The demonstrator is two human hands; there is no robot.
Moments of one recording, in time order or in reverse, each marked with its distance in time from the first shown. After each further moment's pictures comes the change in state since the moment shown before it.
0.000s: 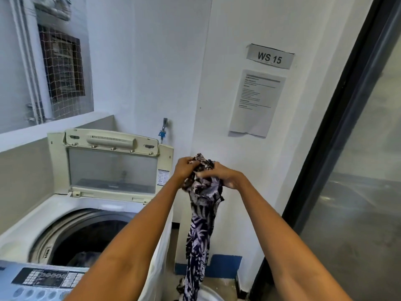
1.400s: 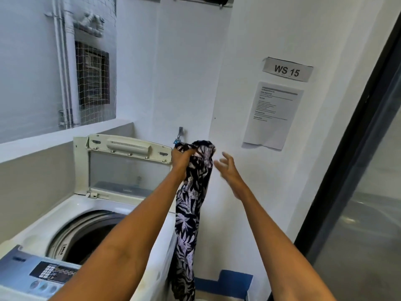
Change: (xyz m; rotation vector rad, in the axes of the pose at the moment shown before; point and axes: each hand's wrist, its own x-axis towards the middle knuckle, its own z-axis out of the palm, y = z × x) left_hand 0.006 0.045 -0.040 -0.390 0.383 -0.010; right_hand -0.001 -0.012 0.009 0.097 0.238 -0.372
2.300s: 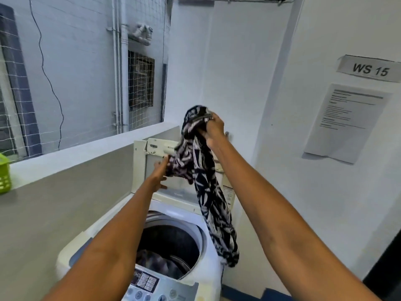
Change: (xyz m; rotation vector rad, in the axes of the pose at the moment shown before) left_hand 0.079 0.003 -0.255 0.271 -0.020 -0.320; right_hand 0.120 -0.176 0.216 0.671 0.102 0.083
